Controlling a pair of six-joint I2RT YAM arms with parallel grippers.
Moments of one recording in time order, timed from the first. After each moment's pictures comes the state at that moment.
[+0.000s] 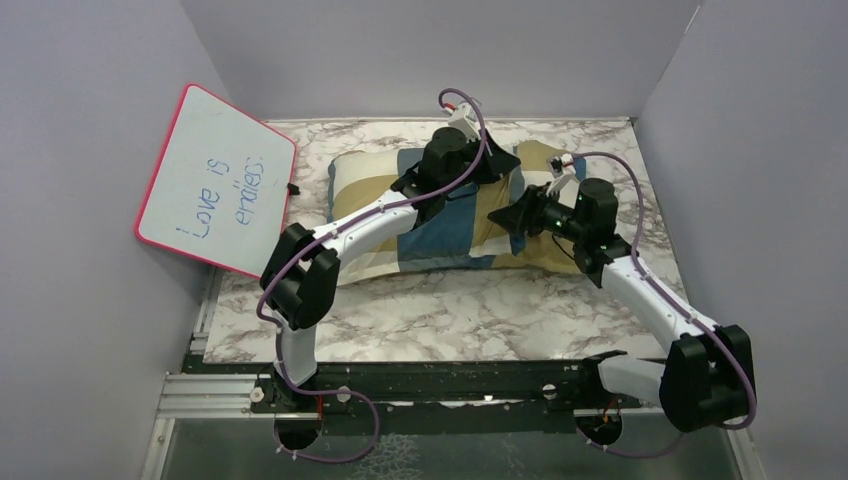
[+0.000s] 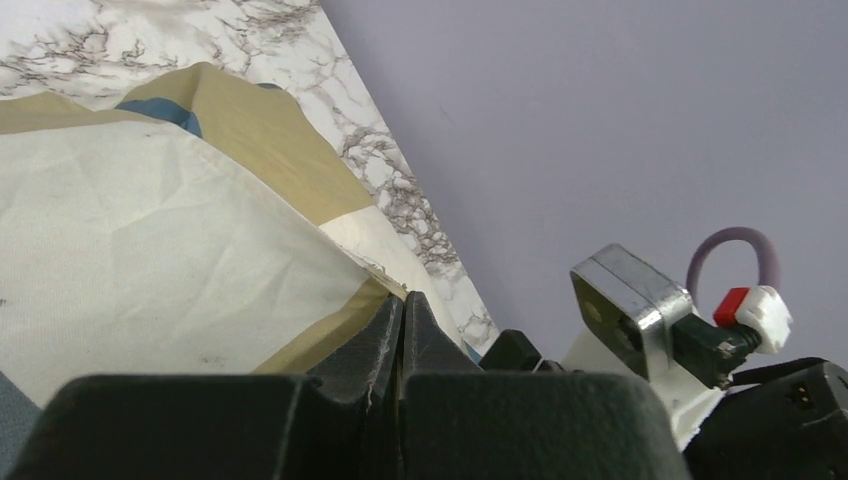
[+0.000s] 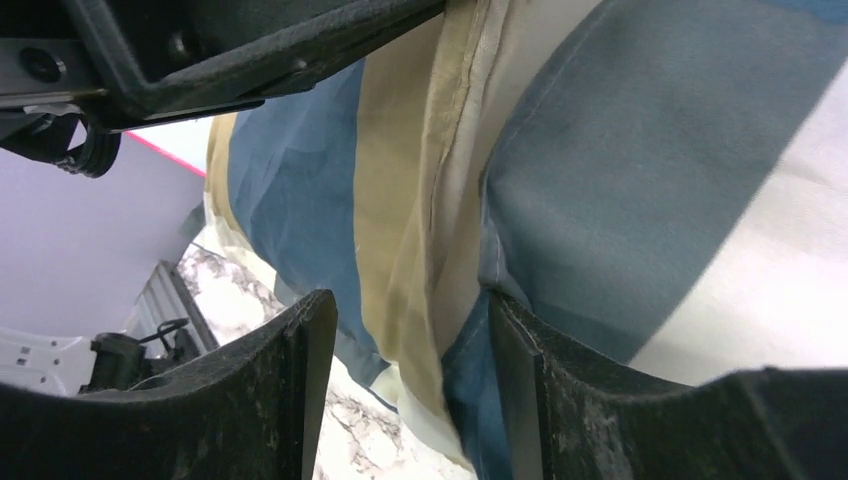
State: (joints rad) left arm -0.75 1.89 1.55 0.27 0.16 -0.81; right arm 0.24 1.16 0.71 0.19 -0.59 0.44
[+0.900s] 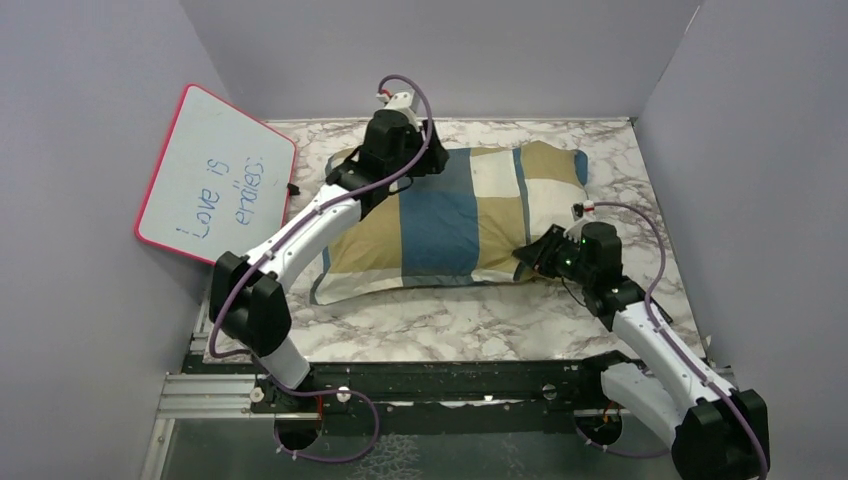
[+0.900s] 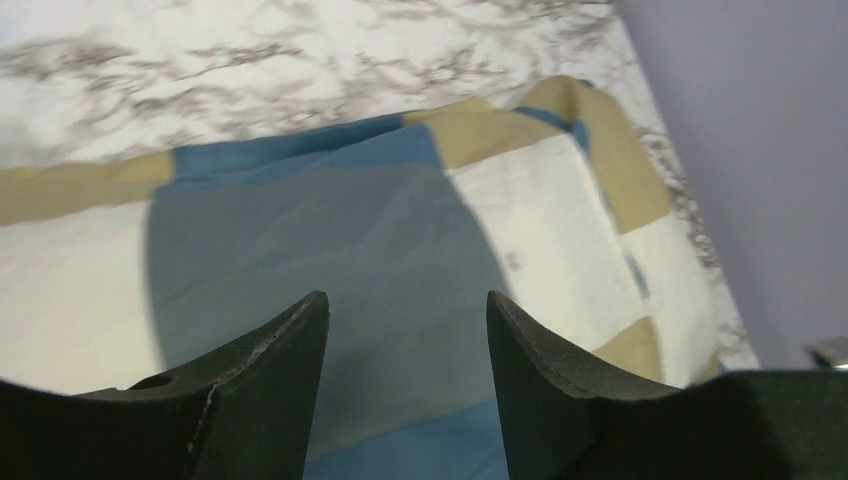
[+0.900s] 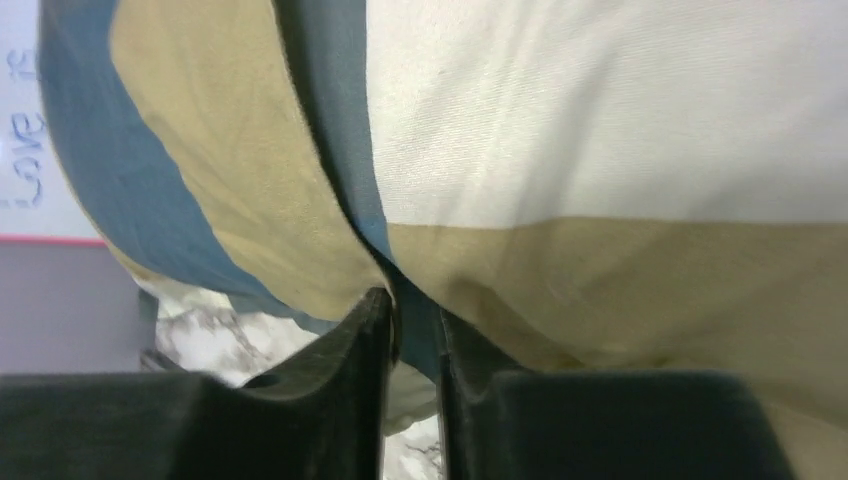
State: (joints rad) left arm -0.58 1.66 1.50 -0.17 0.01 -0.49; right arm 0.24 0.89 0.44 -0.01 -0.32 0.68
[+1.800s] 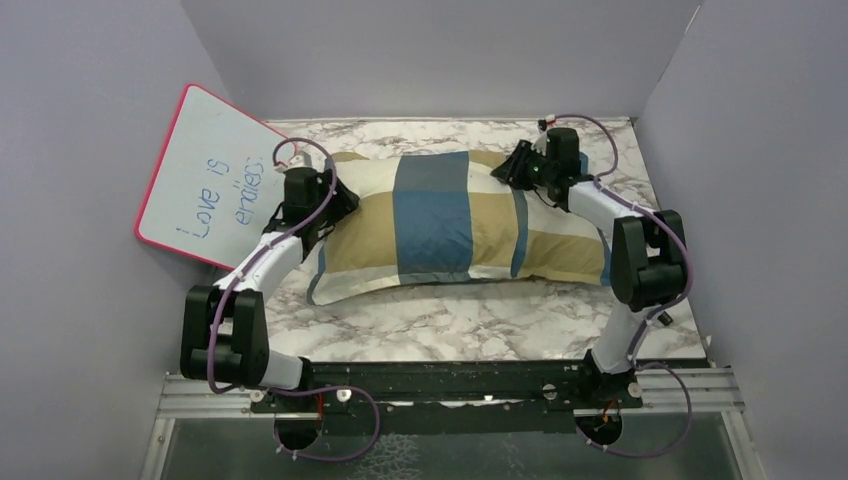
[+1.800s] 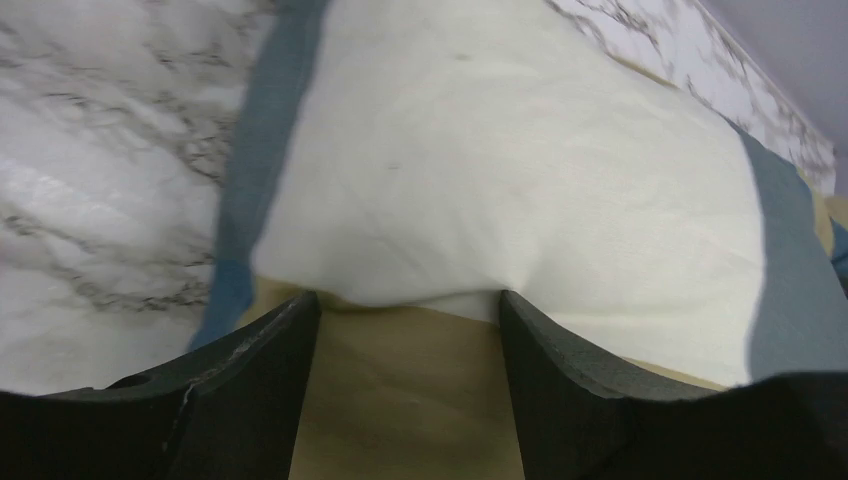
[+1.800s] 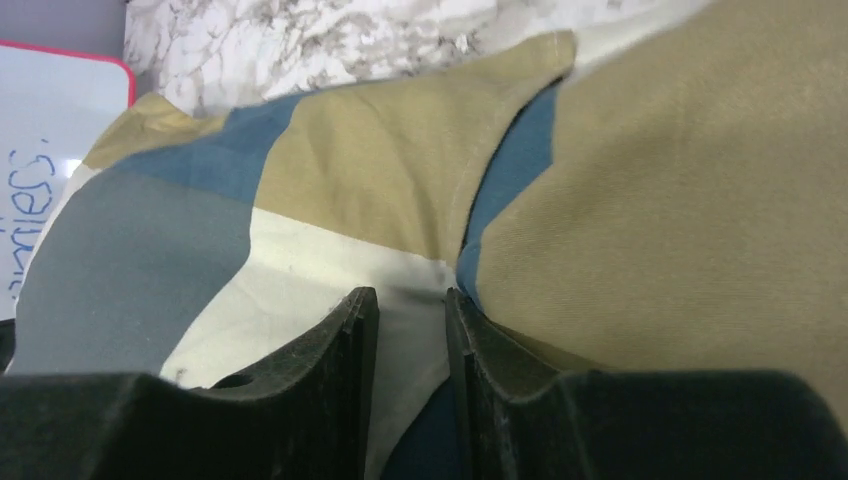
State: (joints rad) left arm -0.15 1.42 0.84 0.03 0.05 -0.62; right arm 0.17 1.85 1.22 0.09 -0.36 0.53
